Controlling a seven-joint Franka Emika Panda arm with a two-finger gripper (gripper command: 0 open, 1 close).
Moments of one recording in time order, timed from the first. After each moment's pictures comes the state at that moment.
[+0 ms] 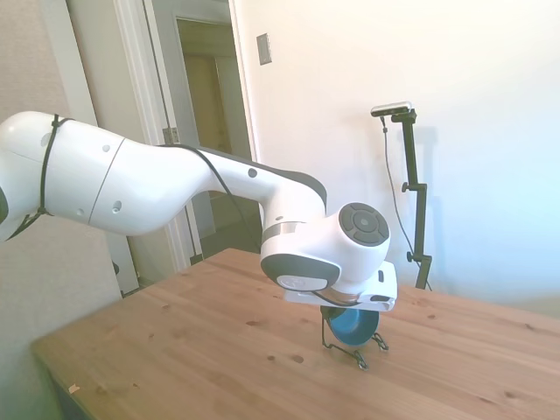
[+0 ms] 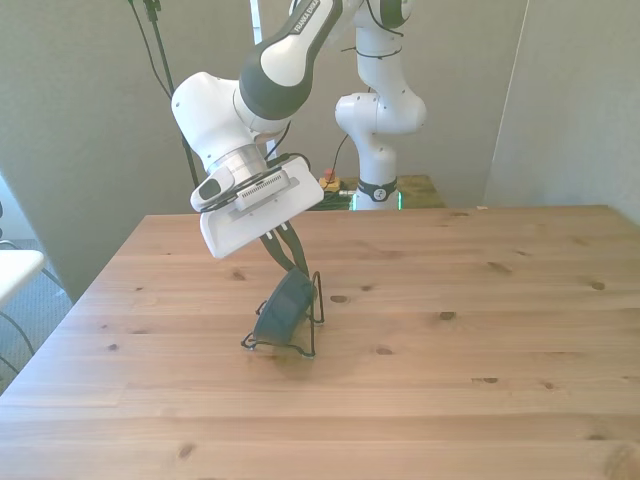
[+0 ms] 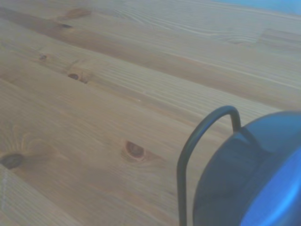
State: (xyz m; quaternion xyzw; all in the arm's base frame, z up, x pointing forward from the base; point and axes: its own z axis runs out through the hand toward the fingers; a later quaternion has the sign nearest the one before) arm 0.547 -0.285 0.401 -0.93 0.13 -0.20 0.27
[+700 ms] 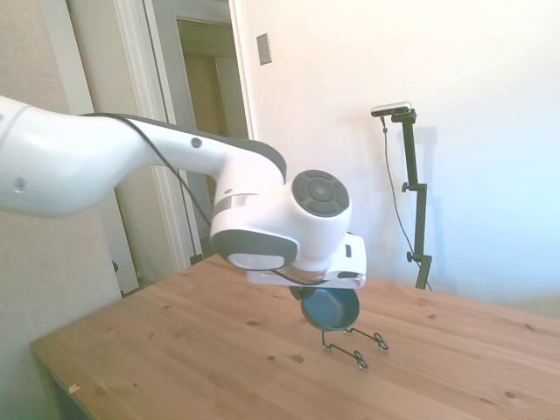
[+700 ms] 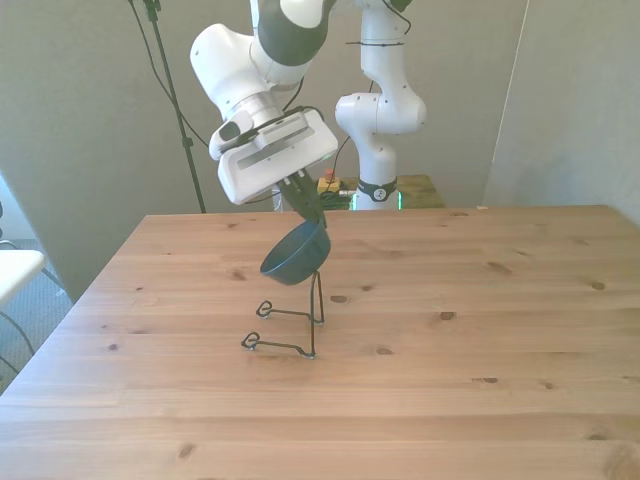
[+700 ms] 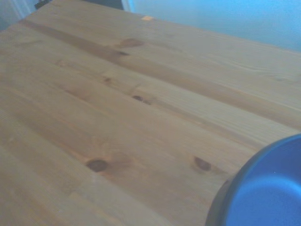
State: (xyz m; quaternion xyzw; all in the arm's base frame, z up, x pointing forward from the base) arm 0.476 -0.243 0.462 -0.93 0.09 -0.22 0.28
